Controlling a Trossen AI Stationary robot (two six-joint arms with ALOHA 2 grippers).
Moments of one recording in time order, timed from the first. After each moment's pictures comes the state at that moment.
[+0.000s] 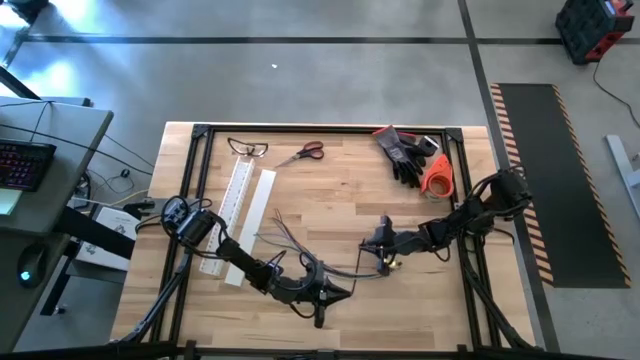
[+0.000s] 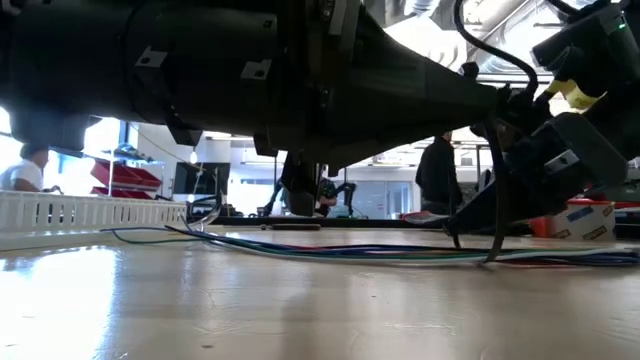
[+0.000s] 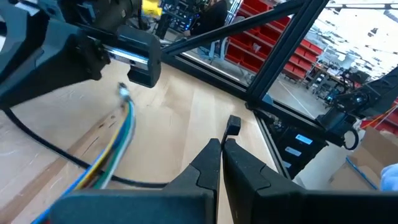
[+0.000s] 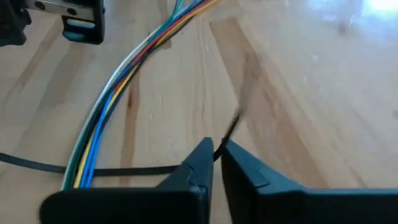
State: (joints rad) left arm -0.54 2.26 1.07 1.10 -0.51 -0.52; right arm 0.37 1.73 0.31 0.87 0.33 0.40
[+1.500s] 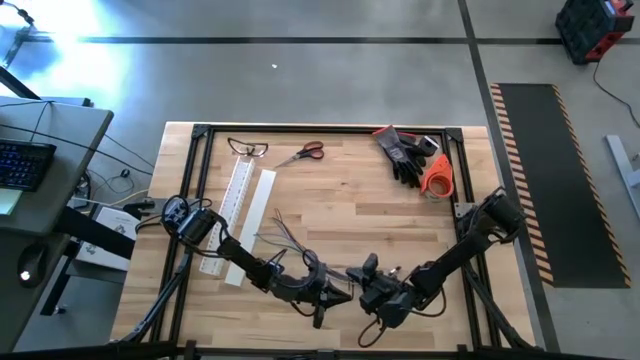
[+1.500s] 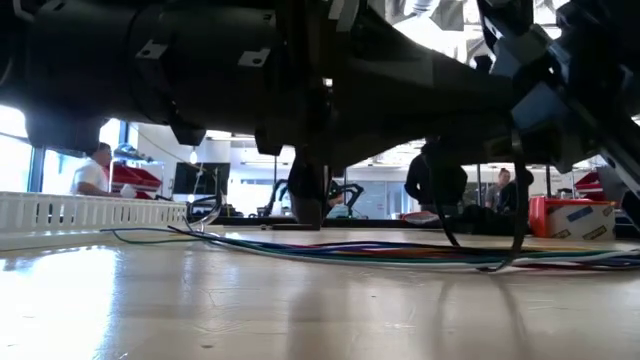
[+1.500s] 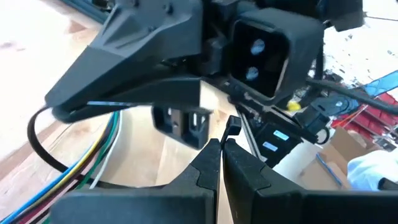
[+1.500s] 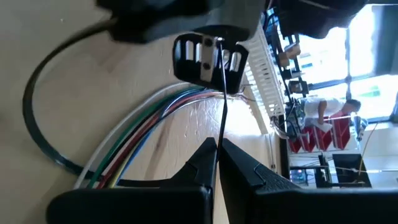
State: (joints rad) left arm -0.53 2.26 1.07 1.10 -0.42 -0.60; right arm 0.73 1.91 0.89 0.21 0.97 -0.45
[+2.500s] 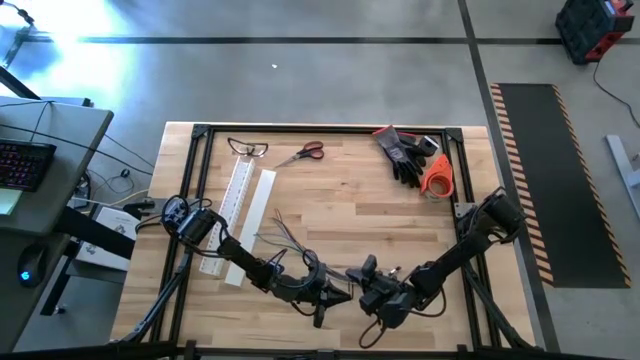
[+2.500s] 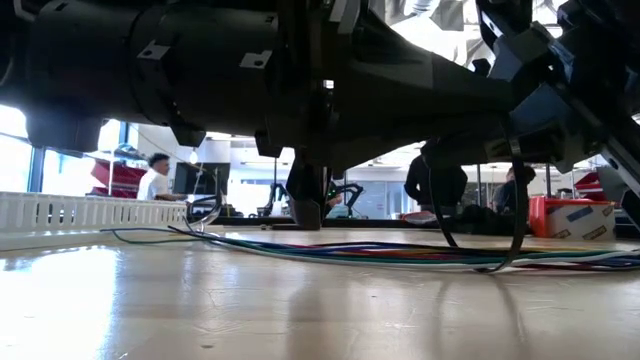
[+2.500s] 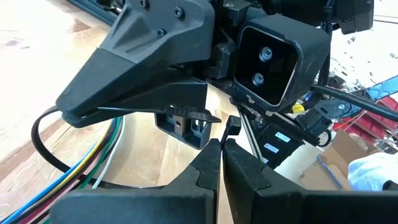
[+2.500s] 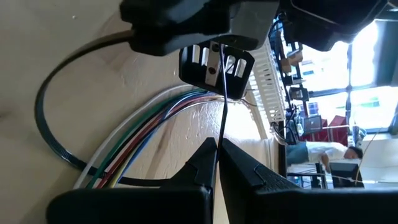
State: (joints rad) left arm -0.53 2.26 1.07 1.10 -0.43 -0.62; right arm 0.73 1.91 0.90 0.20 0.96 -0.50
